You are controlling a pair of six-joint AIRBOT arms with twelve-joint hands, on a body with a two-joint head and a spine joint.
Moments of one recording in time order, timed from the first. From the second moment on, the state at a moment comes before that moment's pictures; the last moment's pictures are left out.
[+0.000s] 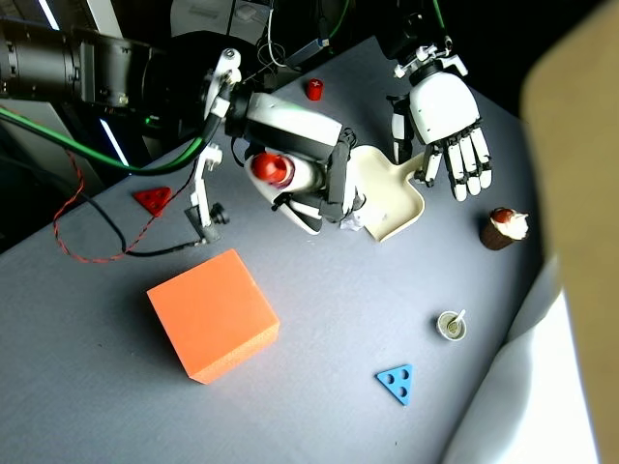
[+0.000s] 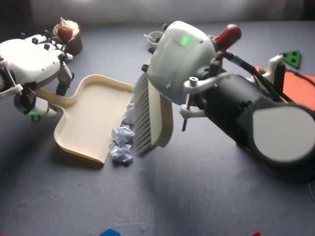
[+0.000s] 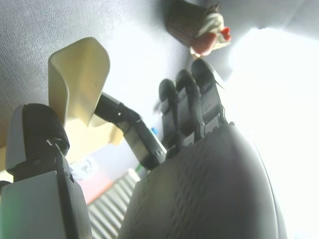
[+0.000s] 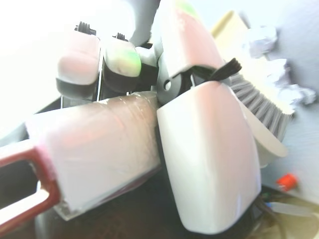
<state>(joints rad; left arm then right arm) 0.75 -1.07 1.37 -0.35 -0.40 1.42 -0.11 -1.39 0.95 -1.97 -0.76 0.03</state>
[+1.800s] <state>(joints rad) 0.74 -1.09 1.39 -0.32 -0.37 1.42 -0.16 -1.61 1.14 -2.13 -0.82 0.19</state>
